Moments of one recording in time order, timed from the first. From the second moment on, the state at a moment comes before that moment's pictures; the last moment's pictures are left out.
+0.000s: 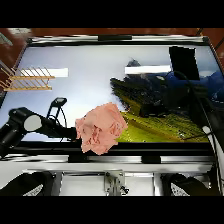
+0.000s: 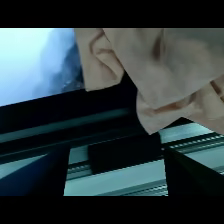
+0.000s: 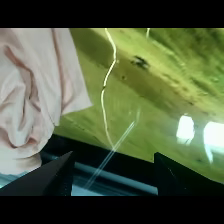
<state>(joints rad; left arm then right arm) -0.48 -0.93 0.82 1.41 -1.29 -1.80 0.22 -1.19 1.09 1.90 -1.26 -1.56</state>
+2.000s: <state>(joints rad) -0.44 -0.85 0.78 1.19 -0.77 -1.68 0.31 -1.57 1.09 2.17 -1.06 -1.58</state>
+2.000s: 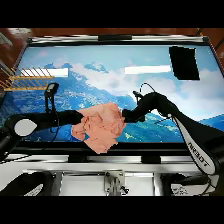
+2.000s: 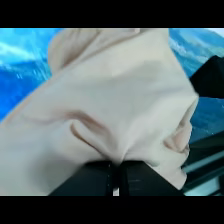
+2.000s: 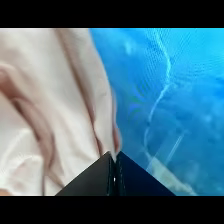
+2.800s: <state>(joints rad) -0.31 -0.84 1.95 1.23 -0.93 -1.57 0.14 -0.82 1.75 1.95 -0.69 -1.61</state>
